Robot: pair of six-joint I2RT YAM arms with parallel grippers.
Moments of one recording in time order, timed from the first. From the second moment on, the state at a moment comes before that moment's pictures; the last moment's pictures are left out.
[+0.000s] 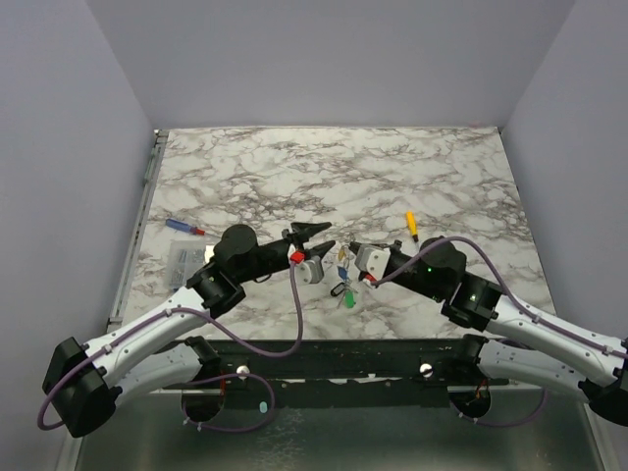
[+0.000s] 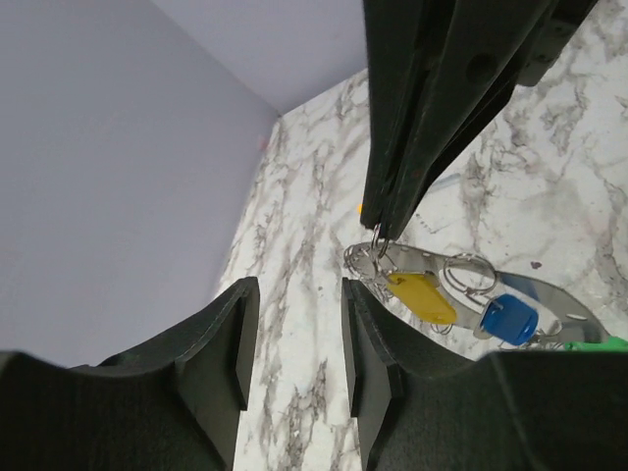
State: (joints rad) left arm -0.81 0.95 0.64 0.29 0.45 0.75; right arm 0.97 0.87 0.69 -0.01 -0.06 -0.73
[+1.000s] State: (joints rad) left arm -0.75 0.99 0.59 0.54 0.69 0.51; right arm 0.97 0.74 0.62 0.14 -0.07 -0.68
